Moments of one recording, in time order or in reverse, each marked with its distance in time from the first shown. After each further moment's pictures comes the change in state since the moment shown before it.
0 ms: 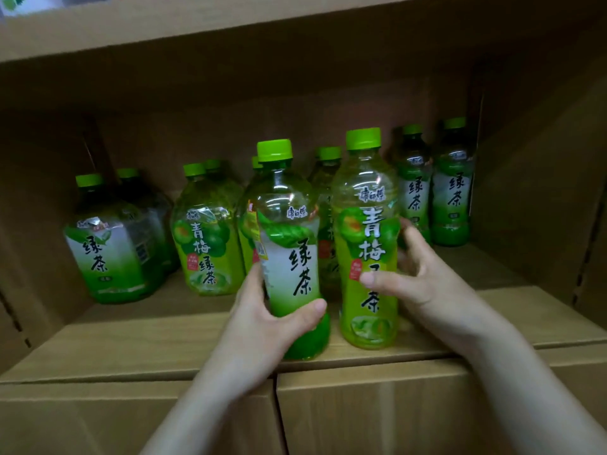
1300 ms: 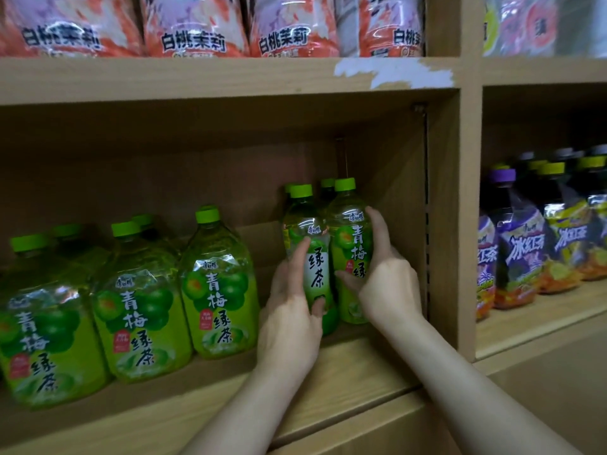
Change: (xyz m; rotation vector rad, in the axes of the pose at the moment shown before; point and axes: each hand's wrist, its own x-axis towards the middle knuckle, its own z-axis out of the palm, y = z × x) left_hand 0.076 0.040 0.167 0.341 0.045 0.481; right_hand 0.015 -0.011 -0.102 -1.011 0.778 -0.081
